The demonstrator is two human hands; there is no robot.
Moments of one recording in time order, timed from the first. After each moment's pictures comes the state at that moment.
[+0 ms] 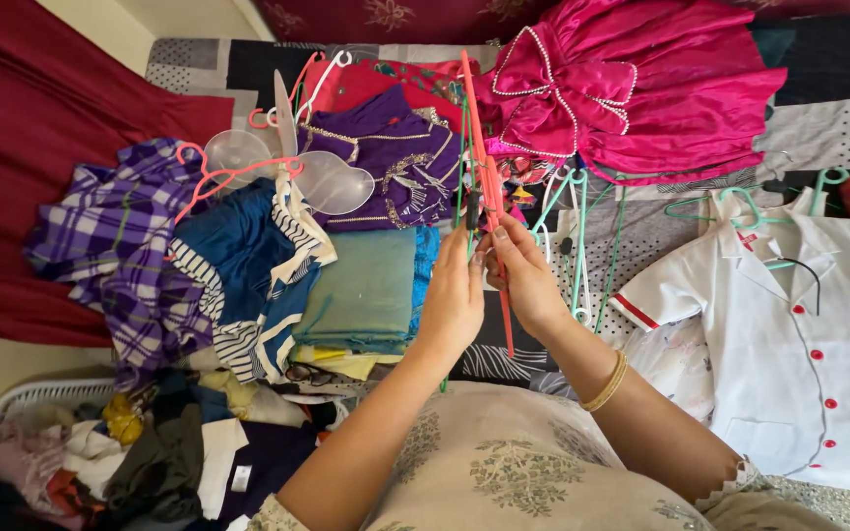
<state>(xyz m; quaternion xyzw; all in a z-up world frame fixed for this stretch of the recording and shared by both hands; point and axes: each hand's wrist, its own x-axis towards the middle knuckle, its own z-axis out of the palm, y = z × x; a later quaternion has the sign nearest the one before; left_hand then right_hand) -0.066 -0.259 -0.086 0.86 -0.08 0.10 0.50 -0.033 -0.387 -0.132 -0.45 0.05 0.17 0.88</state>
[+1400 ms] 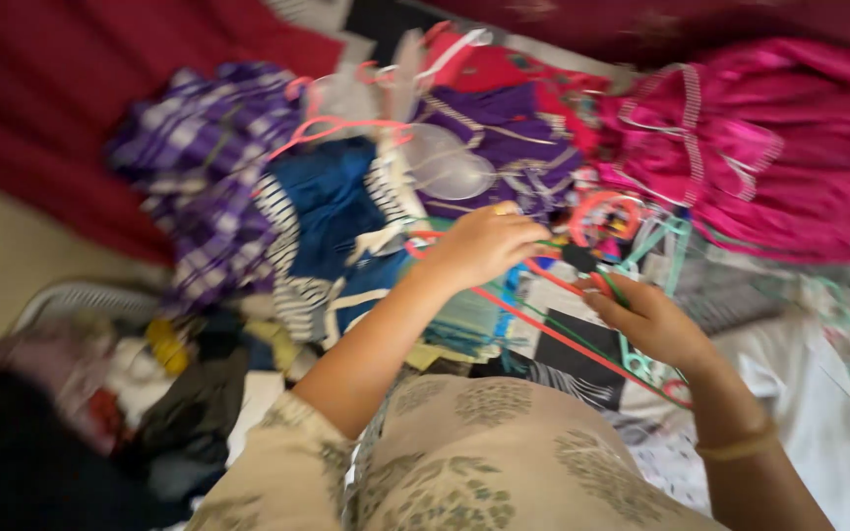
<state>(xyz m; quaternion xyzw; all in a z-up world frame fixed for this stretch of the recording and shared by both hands) 0.006 -0.075 -0.101 0.89 -0.30 0.09 0.33 -0.019 -0.365 -0.093 -0.85 -0.11 0.29 0.43</state>
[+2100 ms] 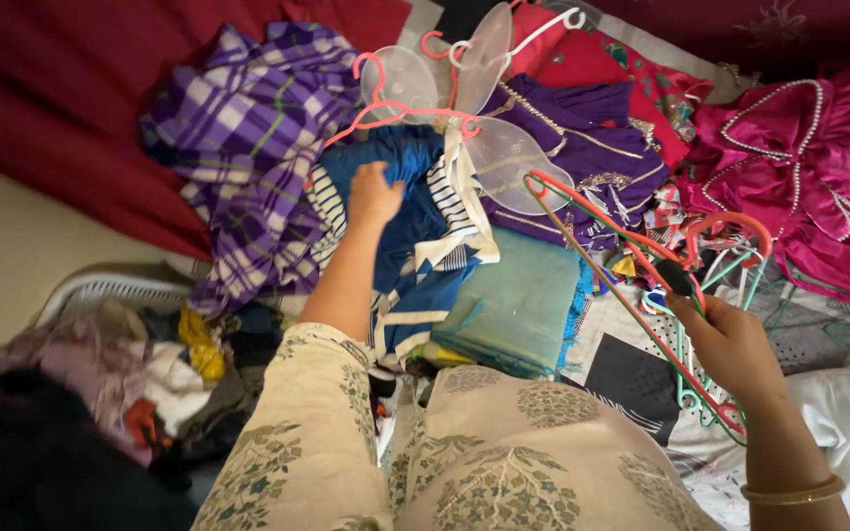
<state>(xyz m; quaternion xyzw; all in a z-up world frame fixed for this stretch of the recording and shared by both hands) 0.075 0.213 -0.350 0.93 0.25 0.05 0.28 0.023 -0.313 -0.115 -0.92 0.09 0.23 0.29</state>
